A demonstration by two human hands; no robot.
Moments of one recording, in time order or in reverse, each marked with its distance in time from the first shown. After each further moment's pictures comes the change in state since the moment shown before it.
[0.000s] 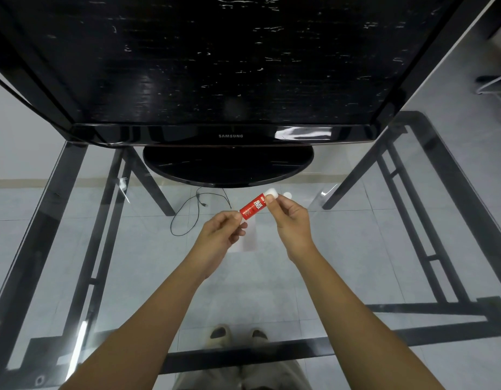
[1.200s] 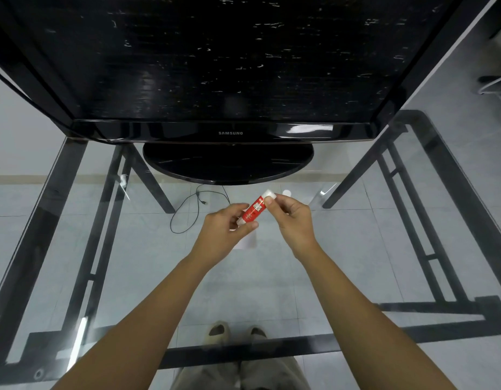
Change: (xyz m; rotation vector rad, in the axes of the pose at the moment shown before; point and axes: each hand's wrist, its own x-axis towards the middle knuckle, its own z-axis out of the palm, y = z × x) left_hand 0.000 0.008 0.008 0.714 0.049 0.347; right_hand 0.006 0.009 -0.012 -0.088 -0.034 -0.066
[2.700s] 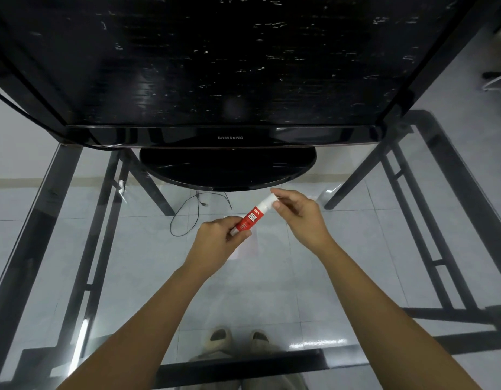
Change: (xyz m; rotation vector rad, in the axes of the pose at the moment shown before) left_hand 0.013 -0.015 -0.002 0.269 0.047 0.102; right_hand 0.033 -0.001 -0.023 -0.232 -0.164 -0.091
